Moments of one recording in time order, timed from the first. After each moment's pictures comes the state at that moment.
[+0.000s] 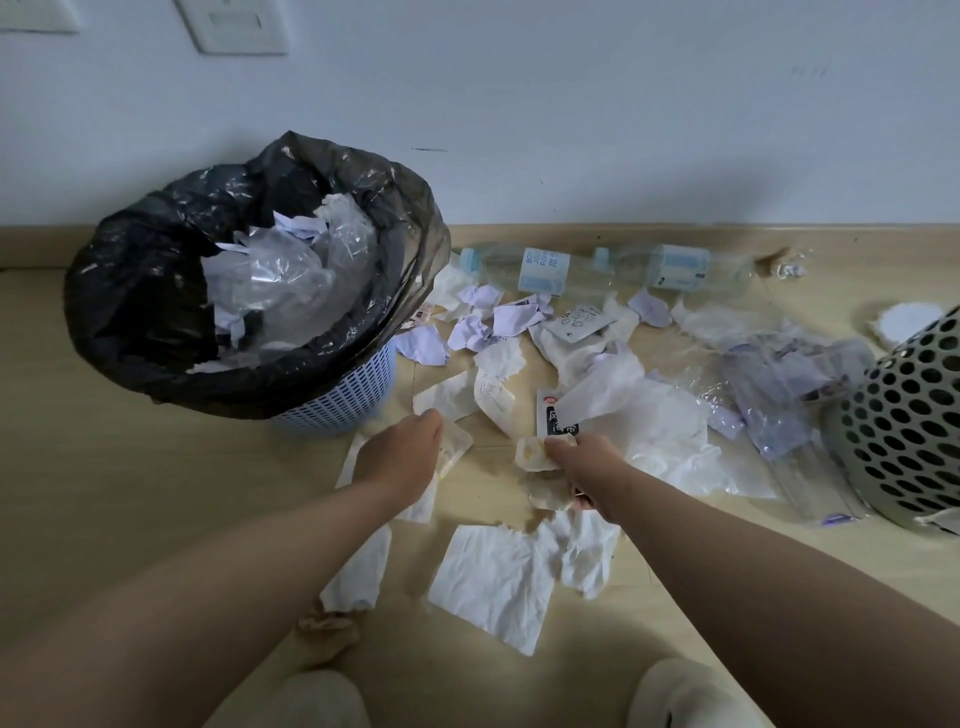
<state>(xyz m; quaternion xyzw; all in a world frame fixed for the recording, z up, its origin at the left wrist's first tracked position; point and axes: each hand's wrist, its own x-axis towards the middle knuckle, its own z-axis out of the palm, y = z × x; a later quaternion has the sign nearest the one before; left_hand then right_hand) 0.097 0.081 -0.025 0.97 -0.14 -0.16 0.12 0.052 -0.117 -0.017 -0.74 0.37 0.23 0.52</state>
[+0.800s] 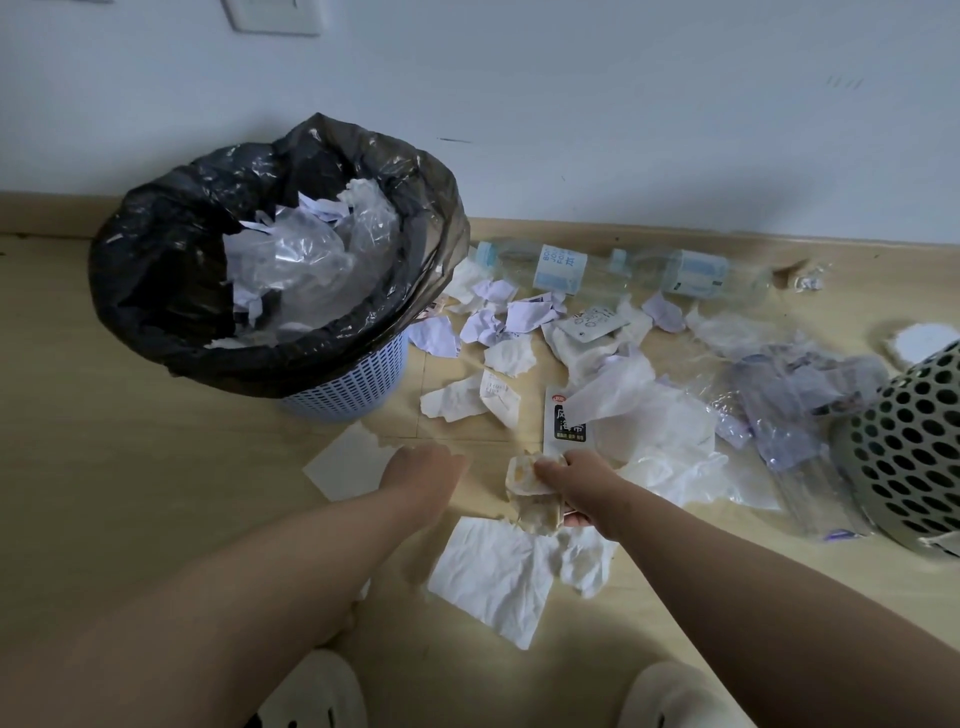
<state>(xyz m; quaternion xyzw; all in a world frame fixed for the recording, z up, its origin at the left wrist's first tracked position) 0.073 0.071 -0.033 0.94 -0.24 -0.23 -0.04 0.040 -0.107 -0.019 -0.75 0.31 0.30 0.50</state>
